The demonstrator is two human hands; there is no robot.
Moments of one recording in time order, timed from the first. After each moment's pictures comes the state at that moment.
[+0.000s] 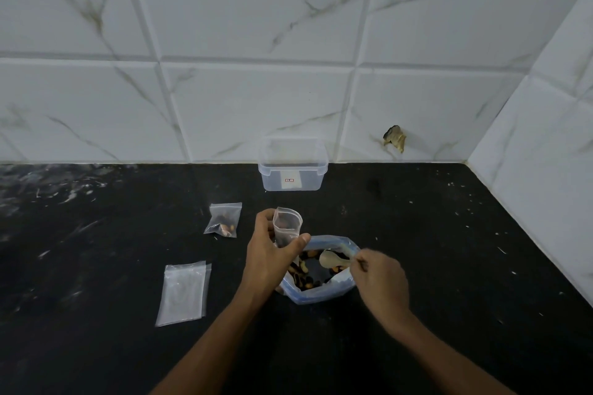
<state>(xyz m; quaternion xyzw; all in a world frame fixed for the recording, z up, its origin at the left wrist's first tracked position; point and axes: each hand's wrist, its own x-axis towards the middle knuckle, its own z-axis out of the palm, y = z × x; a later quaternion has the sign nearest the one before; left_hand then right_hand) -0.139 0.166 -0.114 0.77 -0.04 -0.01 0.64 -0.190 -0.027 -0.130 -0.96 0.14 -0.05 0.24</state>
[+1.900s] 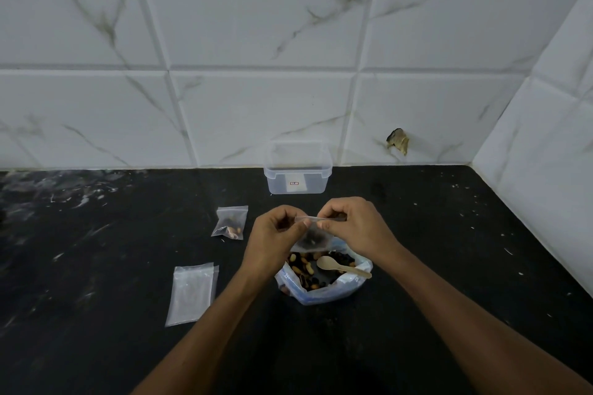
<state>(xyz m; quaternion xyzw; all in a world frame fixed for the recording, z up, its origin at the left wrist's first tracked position) -0.135 0.173 -0.073 0.75 -0.12 -0.03 0.65 -0.141 -0.004 -0.042 -0.91 -0.11 -0.04 0.40</state>
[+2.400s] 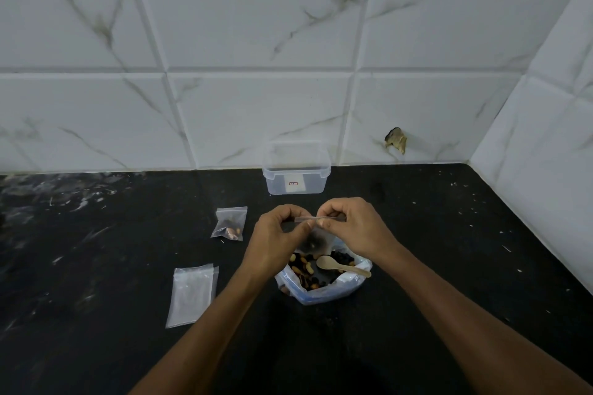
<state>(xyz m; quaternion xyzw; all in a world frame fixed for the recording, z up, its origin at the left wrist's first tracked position) -0.132 0.172 -0.070 0.79 -0.15 -0.03 0.60 -0.144 -0.003 -0.042 -0.91 -0.09 -0.03 0.41</state>
